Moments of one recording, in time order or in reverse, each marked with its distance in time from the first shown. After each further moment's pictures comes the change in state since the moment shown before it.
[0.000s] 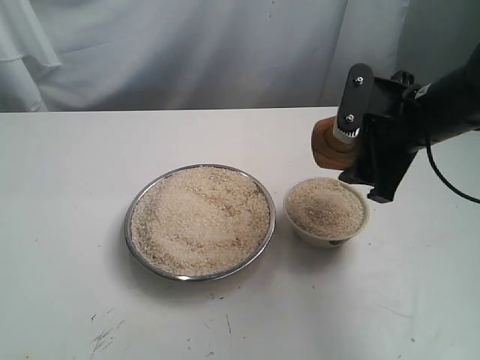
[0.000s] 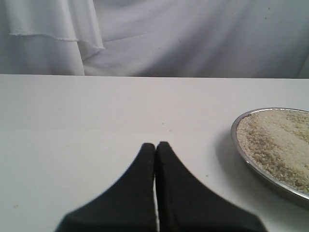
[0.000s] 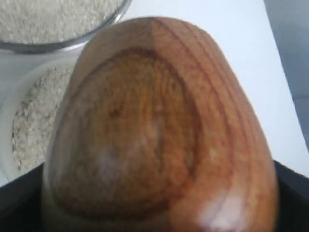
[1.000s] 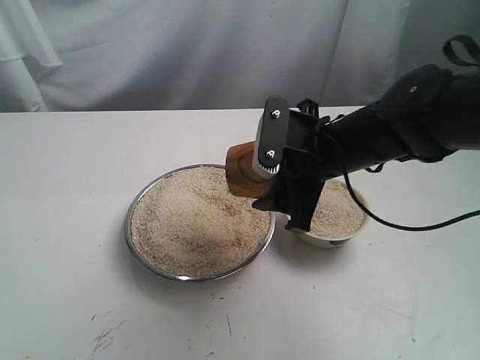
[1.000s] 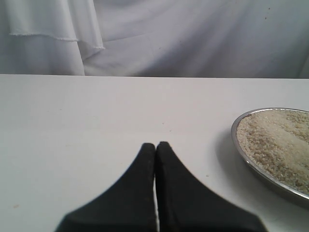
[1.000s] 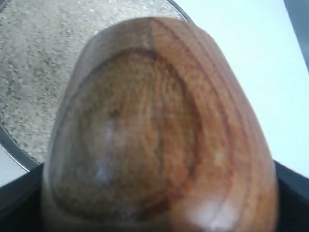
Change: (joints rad) left arm 0.000 0.000 0.000 0.000 0.000 0.000; right arm 0.197 0.139 0.000 0.550 -0.069 -0.500
